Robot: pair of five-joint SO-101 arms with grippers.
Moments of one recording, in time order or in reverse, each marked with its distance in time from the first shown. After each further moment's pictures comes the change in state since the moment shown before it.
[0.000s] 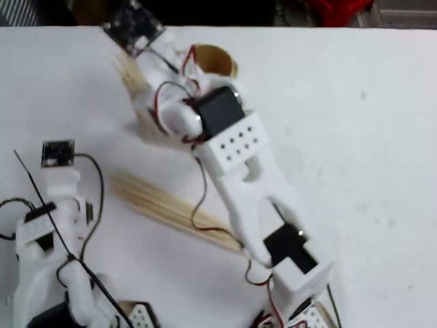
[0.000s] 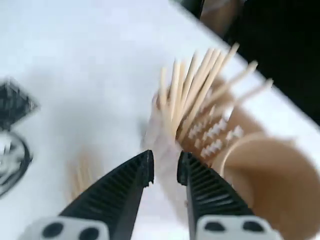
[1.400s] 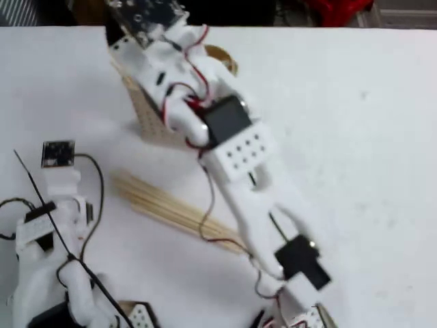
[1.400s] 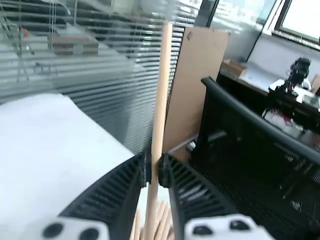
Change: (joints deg) left arm 0.0 0.0 0.0 0.1 0.0; right arm 0.2 -5.6 9.7 -47.2 0.2
